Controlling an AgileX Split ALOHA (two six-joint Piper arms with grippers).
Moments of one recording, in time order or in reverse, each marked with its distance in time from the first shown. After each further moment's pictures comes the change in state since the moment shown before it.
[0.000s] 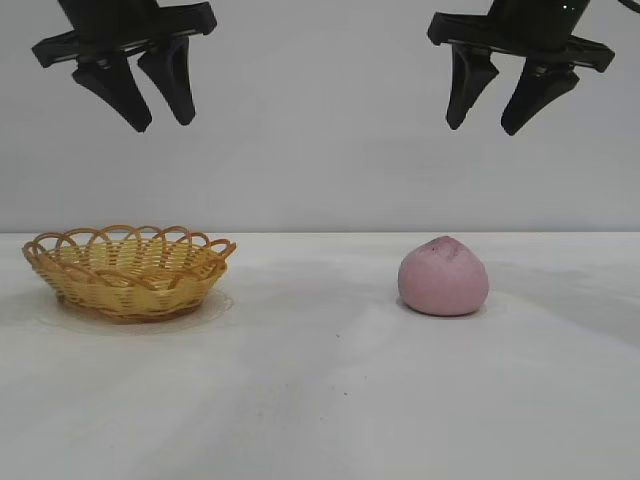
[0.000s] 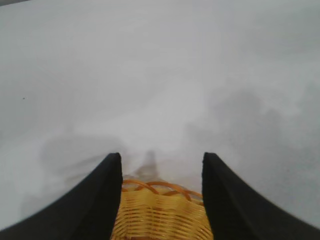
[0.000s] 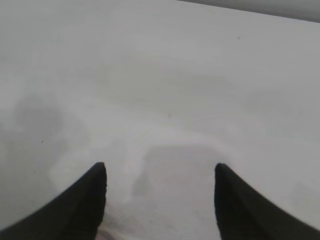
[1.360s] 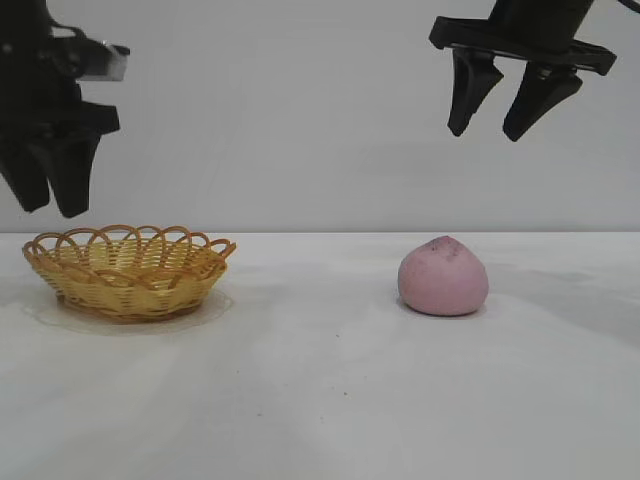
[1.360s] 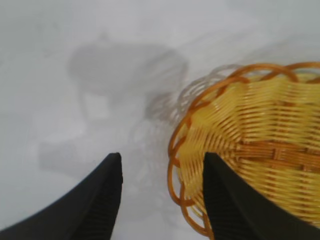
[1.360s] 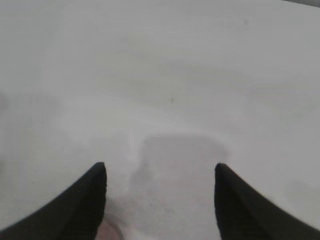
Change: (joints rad) left arm 0.112 0.233 -0.095 0.131 0.283 0.172; right arm 0.000 0.000 0.000 0.000 0.054 -0.041
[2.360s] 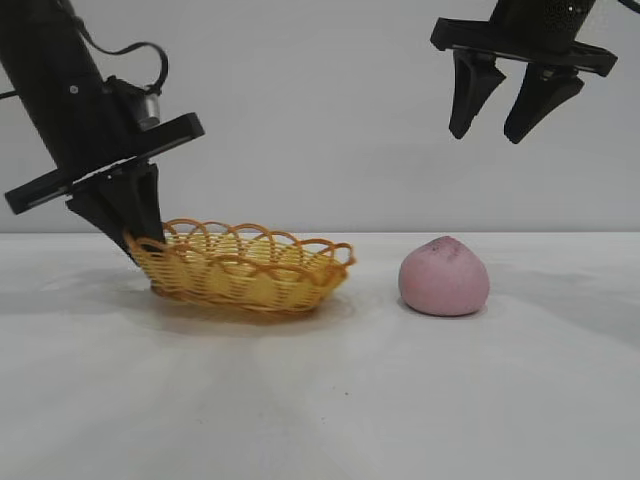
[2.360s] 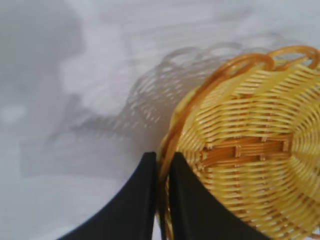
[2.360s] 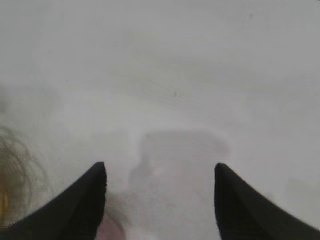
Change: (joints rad) left arm -0.098 -0.190 0.479 -0.937 -0.243 0.223; right arm 0.000 0.000 0.000 0.008 0.009 -0.010
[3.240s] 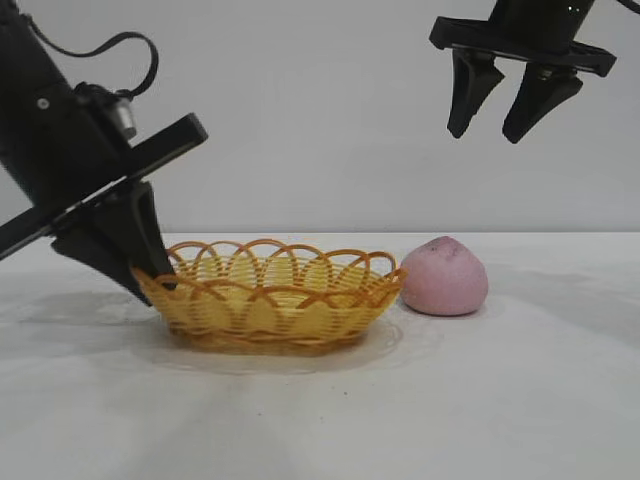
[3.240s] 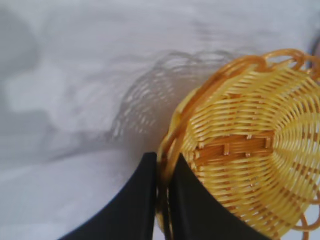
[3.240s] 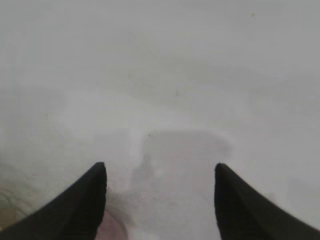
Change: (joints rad) left arm -0.013 -0.004 0.090 -0.030 -0.054 0.066; right arm 0.000 0.000 0.000 0.010 0.000 -0.001
